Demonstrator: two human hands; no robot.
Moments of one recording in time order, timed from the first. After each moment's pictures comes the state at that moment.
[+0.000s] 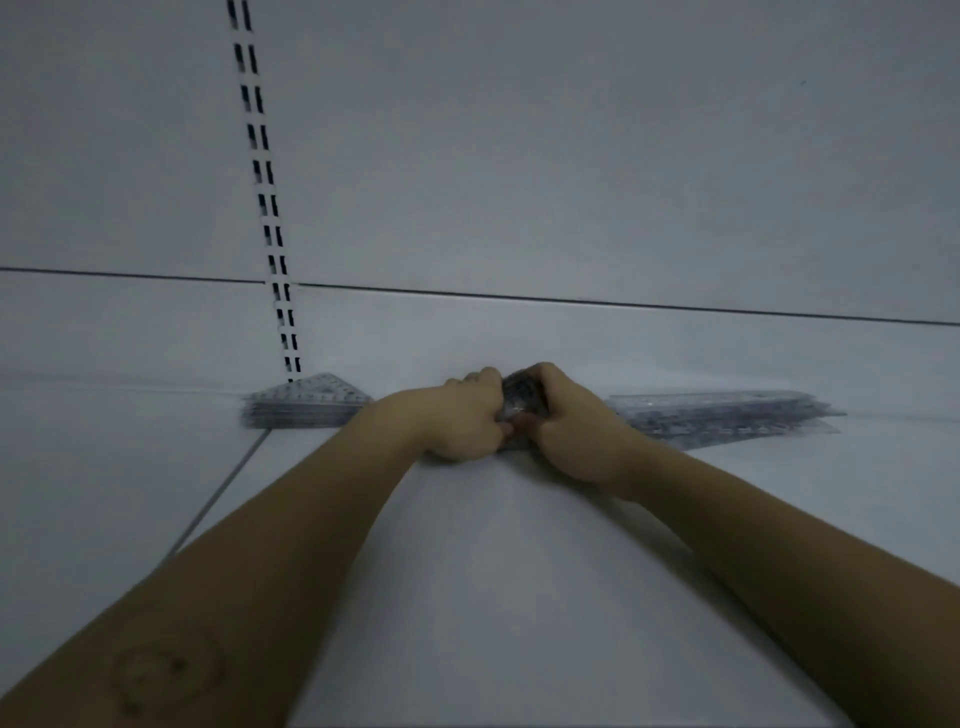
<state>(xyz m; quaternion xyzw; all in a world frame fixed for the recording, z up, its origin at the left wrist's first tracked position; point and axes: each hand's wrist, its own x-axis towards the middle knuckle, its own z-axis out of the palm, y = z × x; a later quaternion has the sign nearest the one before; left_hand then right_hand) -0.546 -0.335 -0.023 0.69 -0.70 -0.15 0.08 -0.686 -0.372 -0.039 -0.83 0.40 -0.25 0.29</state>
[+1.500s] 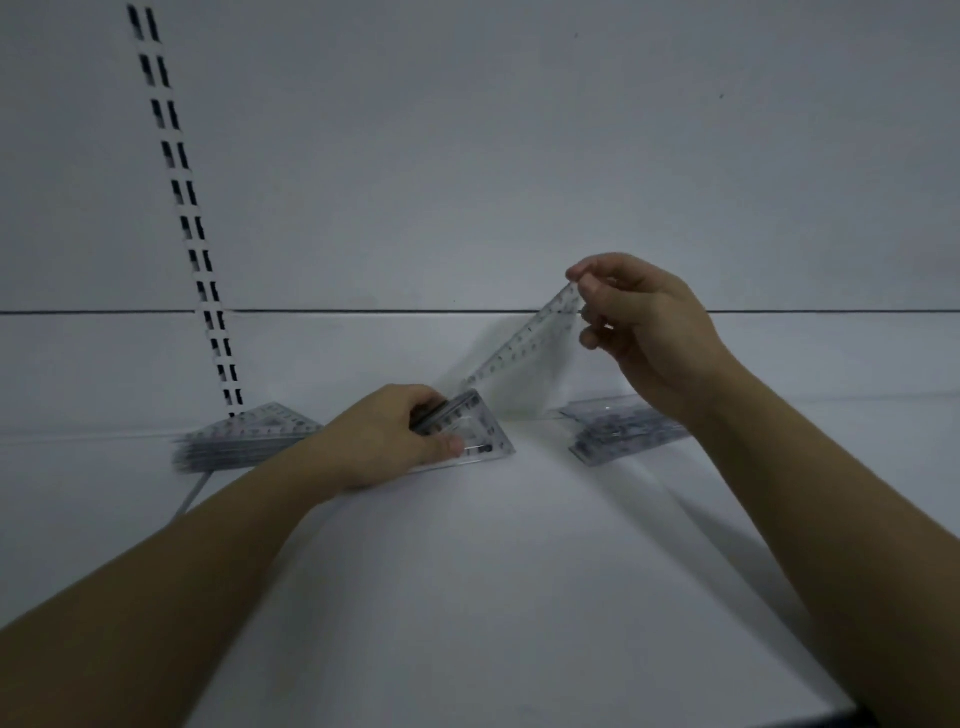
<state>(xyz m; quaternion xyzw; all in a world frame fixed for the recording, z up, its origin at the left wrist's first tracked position) -0.509 -0.328 -0.038 0.63 -0.70 -0.19 0.28 -0.743 -0.392 0.030 -0.64 0.23 -0.53 0.51</state>
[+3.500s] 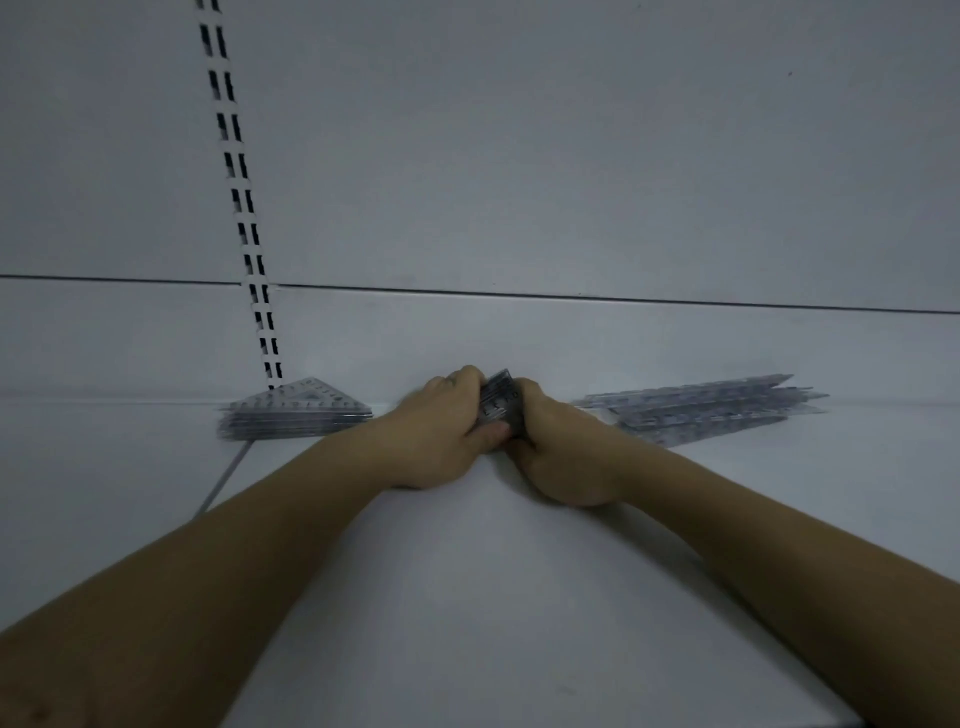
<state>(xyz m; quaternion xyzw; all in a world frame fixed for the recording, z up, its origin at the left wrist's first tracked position) -0.521 -0.330 -0.048 0.64 -0.74 -0.10 0.19 -0.685 -0.362 -0.039 -0.90 0.39 -0.09 0.19</state>
